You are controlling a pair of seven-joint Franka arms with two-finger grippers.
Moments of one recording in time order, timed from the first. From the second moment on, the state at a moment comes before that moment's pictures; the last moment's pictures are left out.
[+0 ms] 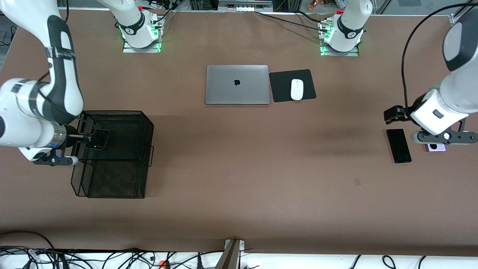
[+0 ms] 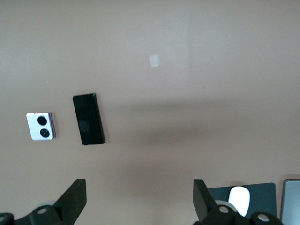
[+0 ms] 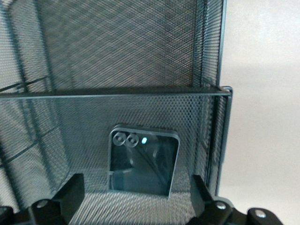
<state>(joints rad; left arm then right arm) 0.07 0.29 -0.17 -1.39 0.14 1.51 -0.09 0.29 0.46 -0.40 -1.58 0.17 1.81 -0.13</state>
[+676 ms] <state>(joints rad) 0.37 0.45 -0.16 -1.67 0.15 1.99 0.12 0.31 0.34 -0.40 -1.37 0.14 1.47 -0.05</state>
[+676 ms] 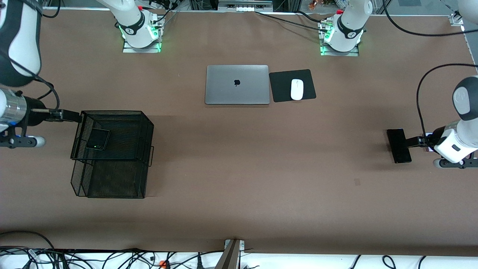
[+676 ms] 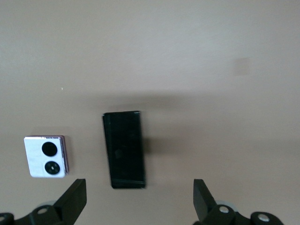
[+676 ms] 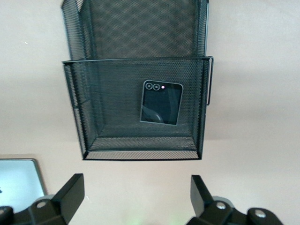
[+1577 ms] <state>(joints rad) 0.49 0.59 -0.16 -1.94 0.26 2.52 0.14 0.37 0.16 -0.40 -1.57 0.03 1.63 0.00</state>
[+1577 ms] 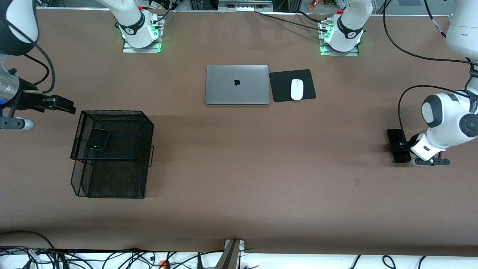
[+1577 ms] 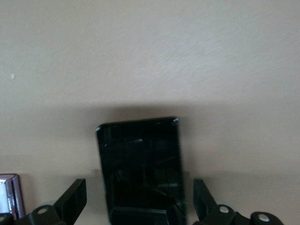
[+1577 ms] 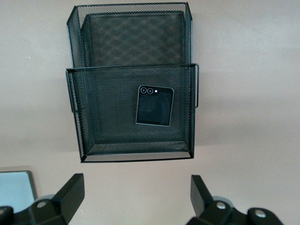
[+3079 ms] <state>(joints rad) 0.52 0.58 -0.18 -1.99 0.25 2.55 0.06 0.38 0.13 -0.40 -1.60 0.01 1.66 0.00</state>
